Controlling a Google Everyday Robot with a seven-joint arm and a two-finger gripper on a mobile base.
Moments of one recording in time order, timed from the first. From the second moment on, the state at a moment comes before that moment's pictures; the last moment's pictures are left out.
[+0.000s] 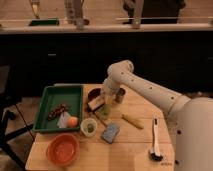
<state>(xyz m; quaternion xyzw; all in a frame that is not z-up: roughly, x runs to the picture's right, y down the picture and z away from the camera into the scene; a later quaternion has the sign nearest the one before) -0.001 0.046 0.864 -0.23 -0.22 -0.17 0.93</state>
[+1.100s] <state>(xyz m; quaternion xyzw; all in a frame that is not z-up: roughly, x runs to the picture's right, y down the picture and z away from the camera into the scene) 0.027 0.004 0.878 -0.21 -0.18 -0.11 0.96</state>
